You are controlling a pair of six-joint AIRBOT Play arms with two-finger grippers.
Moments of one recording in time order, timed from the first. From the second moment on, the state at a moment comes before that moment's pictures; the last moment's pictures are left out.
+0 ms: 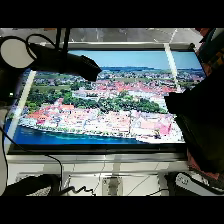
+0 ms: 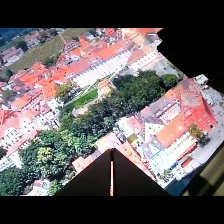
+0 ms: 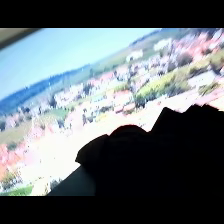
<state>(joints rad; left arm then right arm) -0.44 -1.32 1.83 1.18 -1.24 -1.32 -0.52 -1.27 1.65 -1.19 1.13 1.51</state>
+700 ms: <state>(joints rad) -0.43 -1.32 1.83 1.42 -1.23 -1.32 -0.61 -1.48 1.68 -1.26 1.27 1.61</state>
